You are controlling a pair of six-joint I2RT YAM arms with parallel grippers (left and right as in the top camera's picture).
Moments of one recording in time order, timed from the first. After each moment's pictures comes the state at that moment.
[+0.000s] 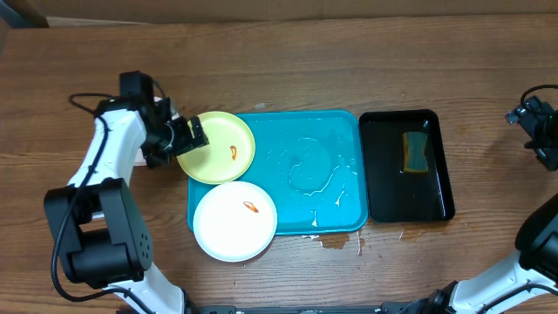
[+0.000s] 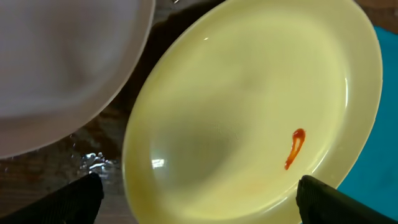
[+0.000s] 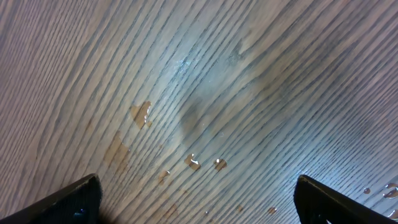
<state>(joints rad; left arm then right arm) 0.14 1.86 1.33 -0.88 0.23 -0.19 -0.58 1.92 1.53 -0.90 -0.08 0.39</state>
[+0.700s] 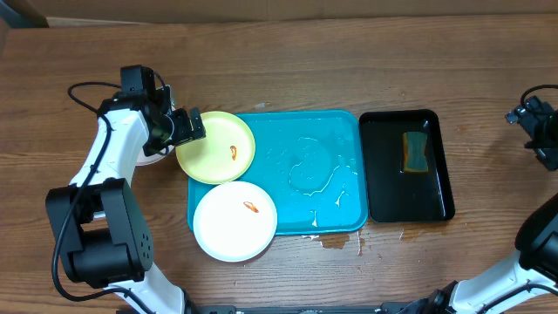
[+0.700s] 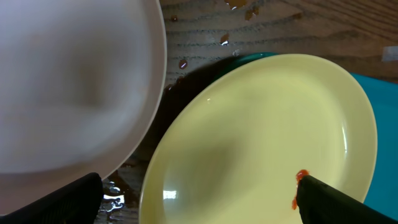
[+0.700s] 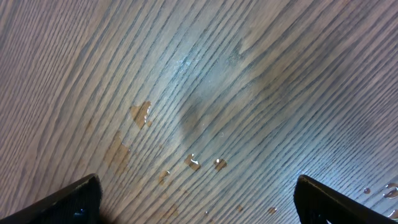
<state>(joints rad) 0.13 1.86 1.33 -0.76 0.18 -0.16 -0.58 1.92 1.53 -0.90 -0.08 0.39</state>
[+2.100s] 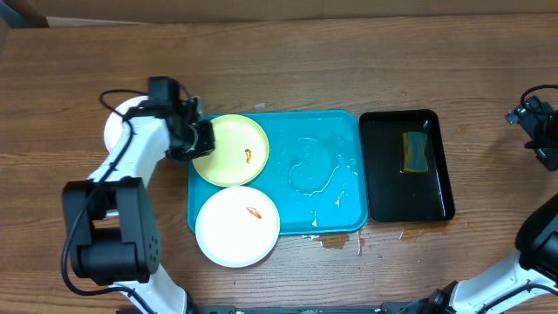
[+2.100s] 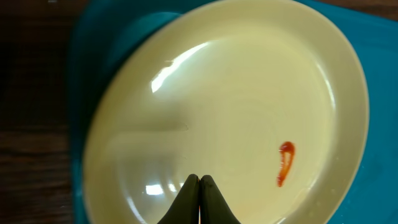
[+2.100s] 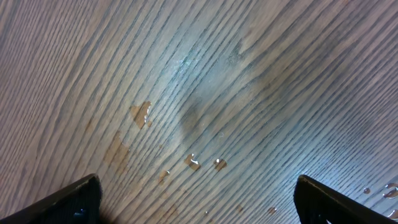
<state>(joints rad) 0.02 1.86 1.23 -0.71 0.31 -0.16 -0.58 1.92 1.53 -0.90 -0.08 0.39</state>
